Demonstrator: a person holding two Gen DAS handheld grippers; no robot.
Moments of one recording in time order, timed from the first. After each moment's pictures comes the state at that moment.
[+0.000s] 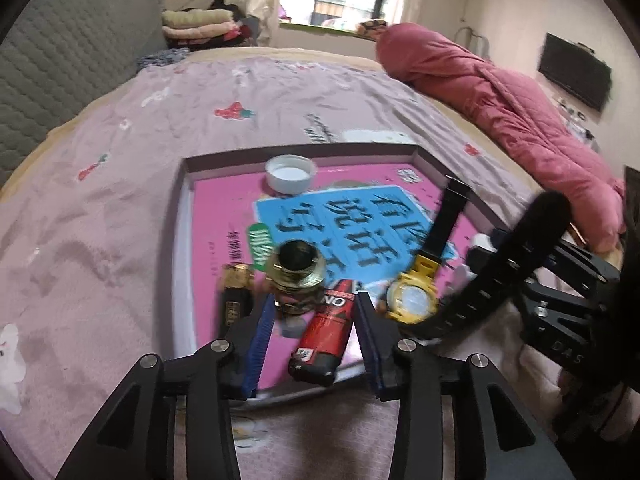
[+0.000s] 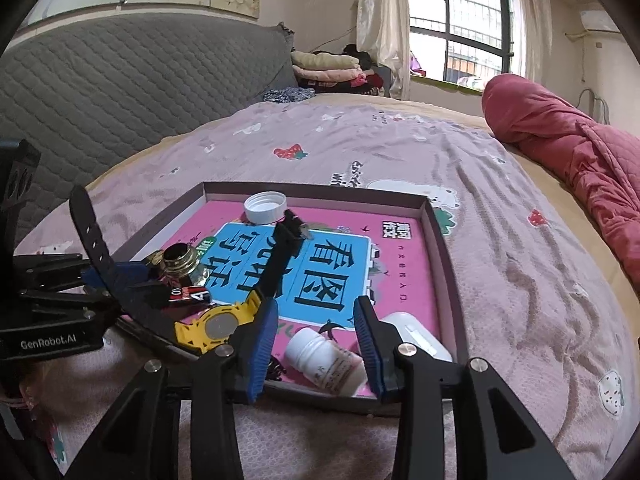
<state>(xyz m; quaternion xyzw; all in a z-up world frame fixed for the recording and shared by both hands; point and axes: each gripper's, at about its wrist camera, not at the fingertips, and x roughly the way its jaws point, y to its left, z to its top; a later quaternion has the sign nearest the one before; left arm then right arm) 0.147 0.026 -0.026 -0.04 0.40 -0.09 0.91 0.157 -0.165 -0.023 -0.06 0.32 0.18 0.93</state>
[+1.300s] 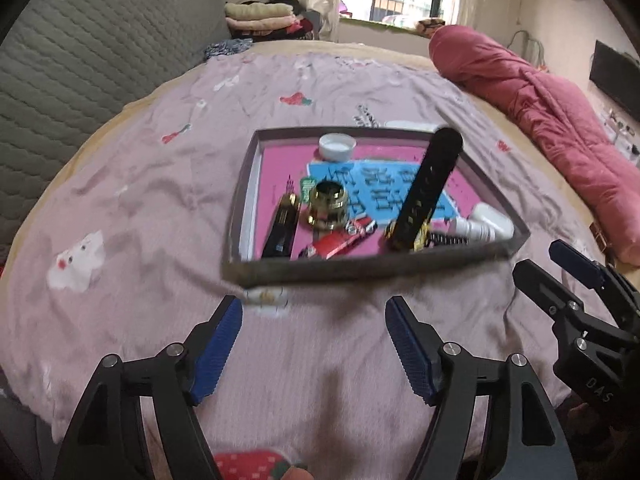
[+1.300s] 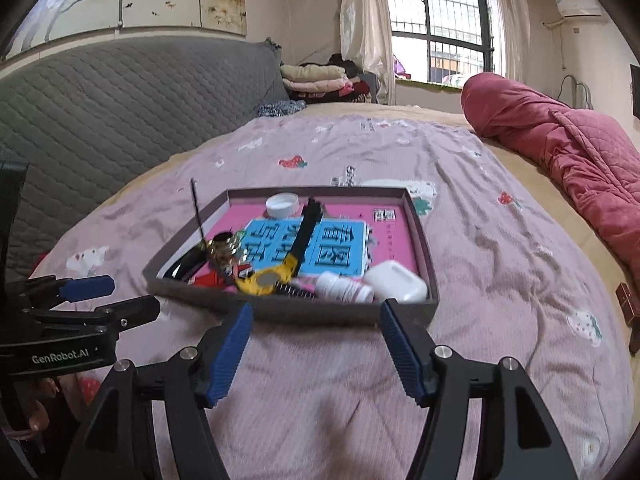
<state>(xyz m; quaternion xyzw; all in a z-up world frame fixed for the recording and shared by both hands) 0.047 0.010 0.004 -0.04 0.43 0.02 0.90 0.068 -0.181 0.005 -0.03 0.32 0.17 0.93</state>
